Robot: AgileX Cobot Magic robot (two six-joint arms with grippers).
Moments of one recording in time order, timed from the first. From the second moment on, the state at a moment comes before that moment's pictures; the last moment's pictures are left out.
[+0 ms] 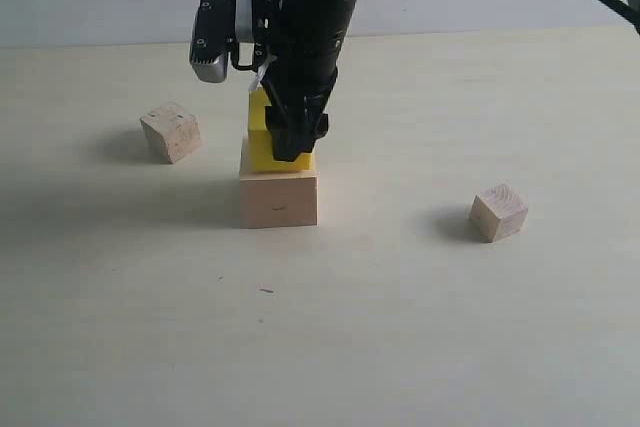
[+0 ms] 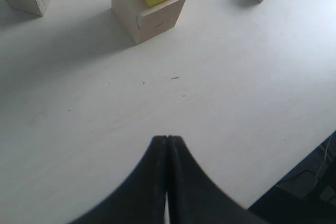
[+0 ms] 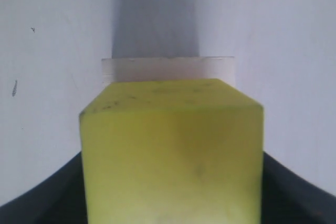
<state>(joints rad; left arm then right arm) -0.27 0.80 -0.82 -0.43 1.07 0.36 0.65 2.17 -1.88 0.14 1.14 -0.99</state>
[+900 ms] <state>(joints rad) -0.27 0.80 -0.82 -0.43 1.07 0.36 0.65 2.17 -1.88 0.10 1.14 -0.96</state>
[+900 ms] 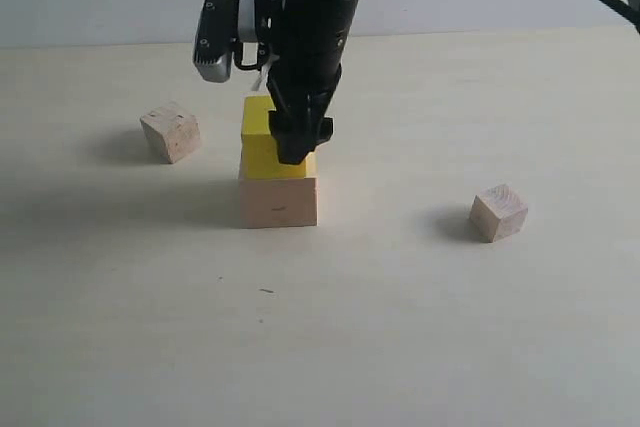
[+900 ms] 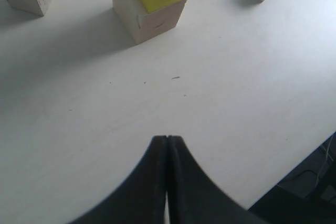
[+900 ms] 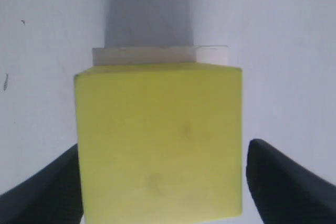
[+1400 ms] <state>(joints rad) -0.27 0.80 -0.82 -0.43 1.07 0.36 0.65 2.16 -1.88 0.10 1.14 -0.93</state>
